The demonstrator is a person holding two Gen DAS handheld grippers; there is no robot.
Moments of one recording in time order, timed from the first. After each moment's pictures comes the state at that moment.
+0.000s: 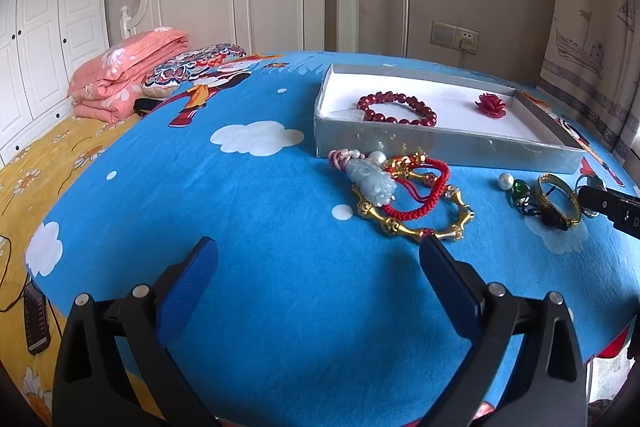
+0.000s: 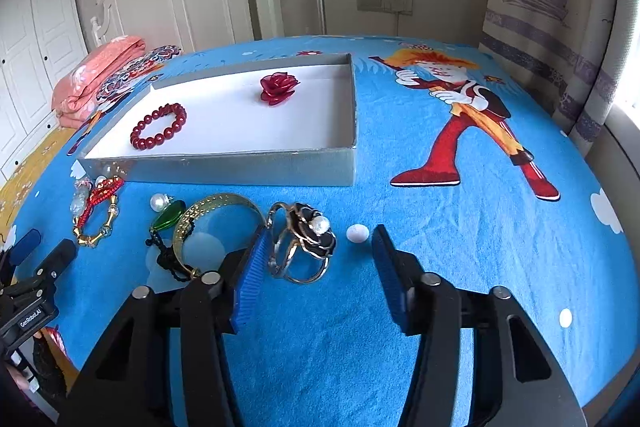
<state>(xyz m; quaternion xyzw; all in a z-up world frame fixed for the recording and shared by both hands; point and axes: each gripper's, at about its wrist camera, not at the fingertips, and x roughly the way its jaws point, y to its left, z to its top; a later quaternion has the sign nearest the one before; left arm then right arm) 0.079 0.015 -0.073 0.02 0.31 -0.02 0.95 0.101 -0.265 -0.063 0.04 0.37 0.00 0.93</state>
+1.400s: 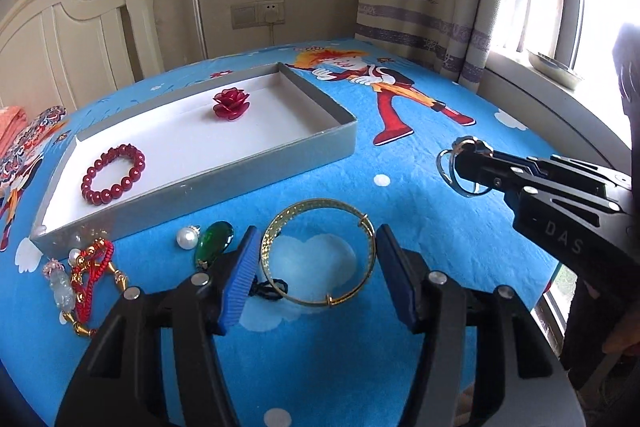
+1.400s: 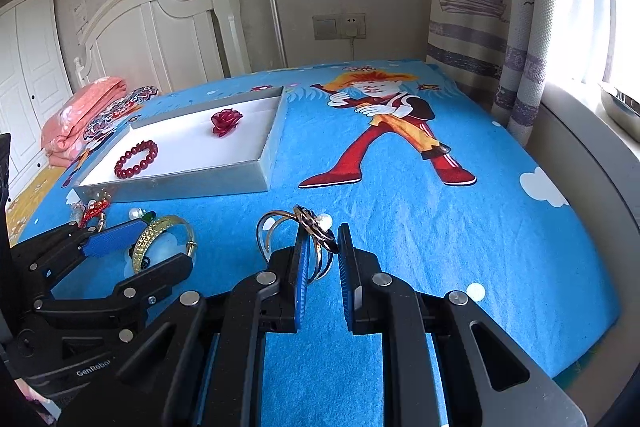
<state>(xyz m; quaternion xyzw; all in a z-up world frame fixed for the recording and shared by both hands) 0.088 -0.160 -0.060 0.11 0.33 -0.28 0.89 0.052 -0.320 -0.051 0.08 0.32 -0.05 0.94</state>
